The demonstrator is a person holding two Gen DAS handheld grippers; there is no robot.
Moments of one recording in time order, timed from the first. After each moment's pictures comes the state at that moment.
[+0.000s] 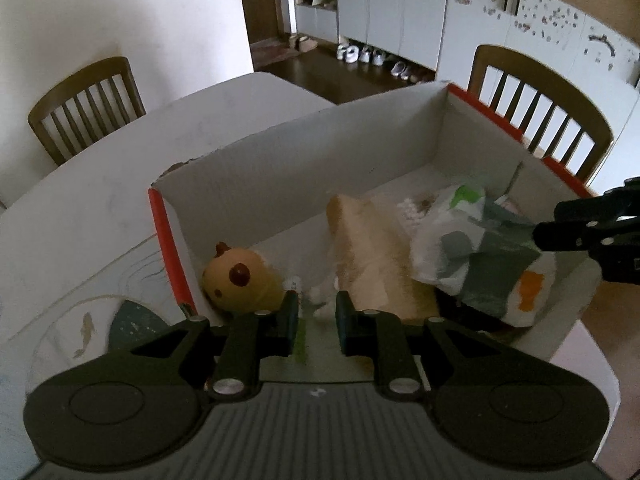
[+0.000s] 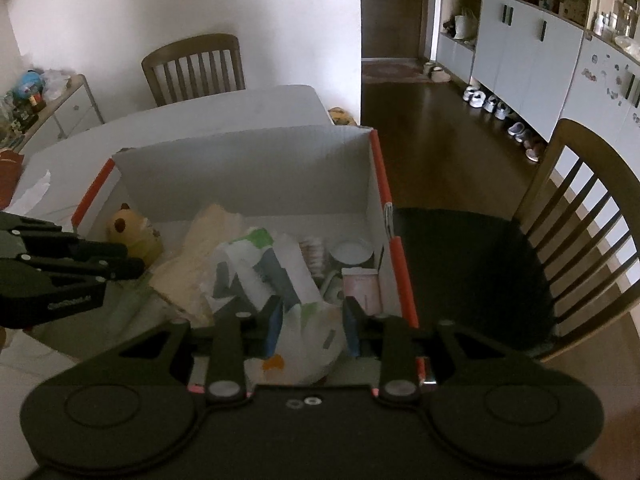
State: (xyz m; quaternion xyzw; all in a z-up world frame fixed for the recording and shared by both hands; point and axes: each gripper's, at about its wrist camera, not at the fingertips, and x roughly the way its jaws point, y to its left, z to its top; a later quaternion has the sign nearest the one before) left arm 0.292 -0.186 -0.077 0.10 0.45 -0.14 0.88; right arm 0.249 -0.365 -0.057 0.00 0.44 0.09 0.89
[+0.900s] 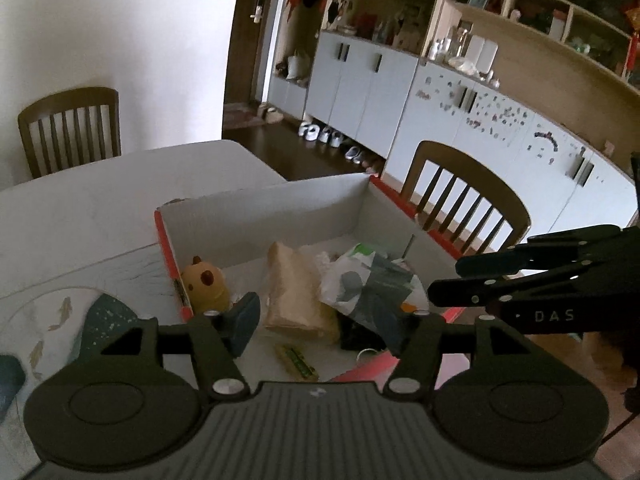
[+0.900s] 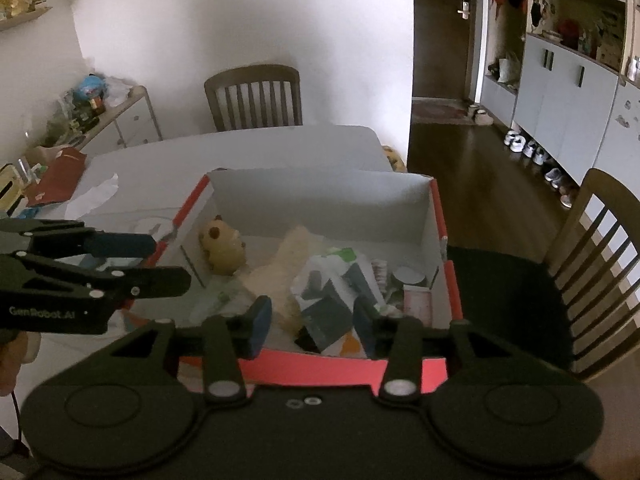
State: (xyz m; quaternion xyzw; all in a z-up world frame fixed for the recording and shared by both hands) left arm 0.212 -0.156 -0.018 -0.02 0.35 -0.21 0.91; right arm 0.195 -0.339 -0.007 -0.01 0.39 0.16 0.91
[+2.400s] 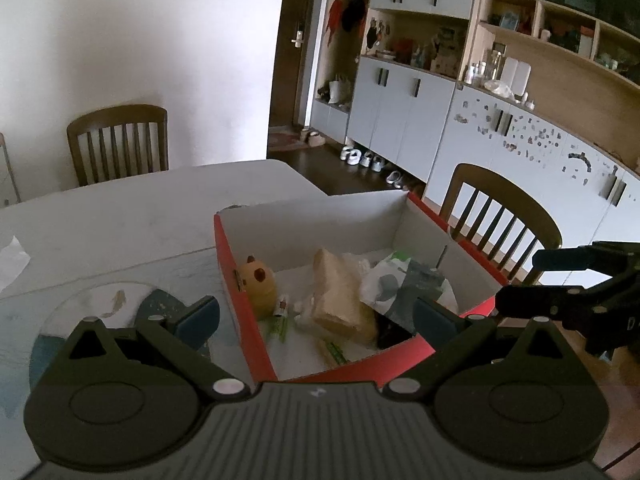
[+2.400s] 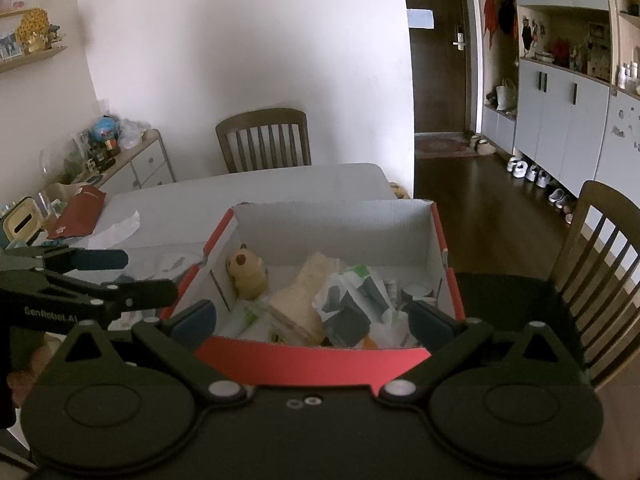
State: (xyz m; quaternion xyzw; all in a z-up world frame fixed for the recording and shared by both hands) left arm 0.173 -0.138 -0.009 -0.02 0.32 -0.14 0.94; right arm 0.156 -0.343 0.002 0.03 0.33 0.17 0.93
